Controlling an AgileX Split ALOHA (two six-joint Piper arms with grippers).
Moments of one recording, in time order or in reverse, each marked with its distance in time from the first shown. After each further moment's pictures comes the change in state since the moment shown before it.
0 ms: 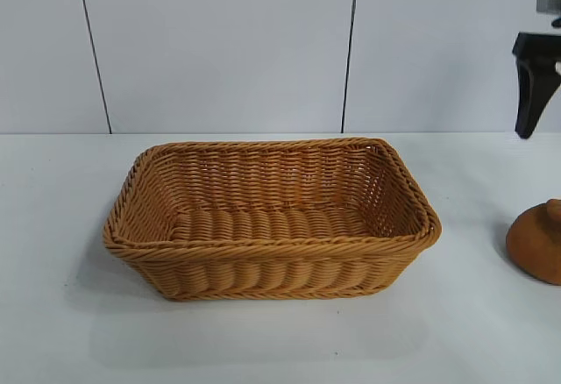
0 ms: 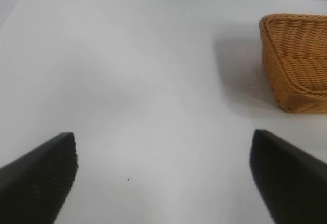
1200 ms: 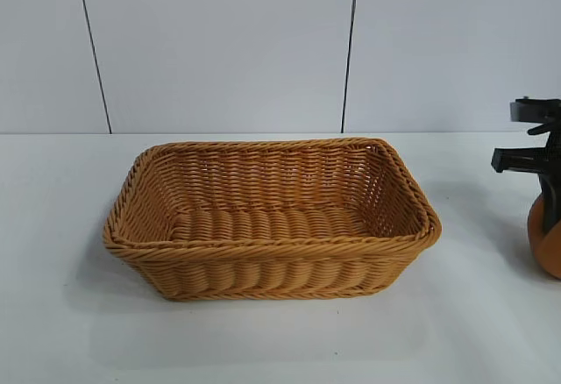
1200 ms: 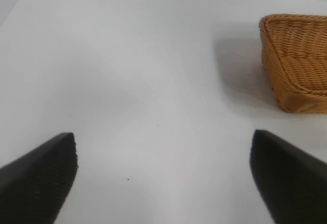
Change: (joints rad) left arm 0.000 0.000 0.001 0.000 0.000 0.000; right arm 0.000 0.144 0.039 -0.050 -0.117 0.008
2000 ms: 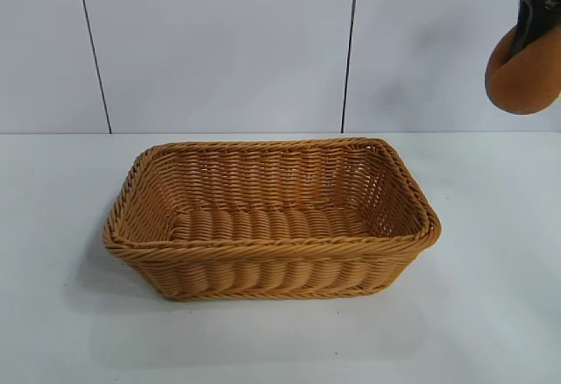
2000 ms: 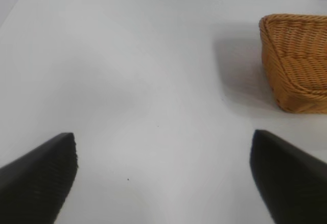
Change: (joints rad) left arm 0.000 0.000 0.000 0.000 0.000 0.000; right arm 0.093 -0.090 -0.385 0.168 0.199 0.002
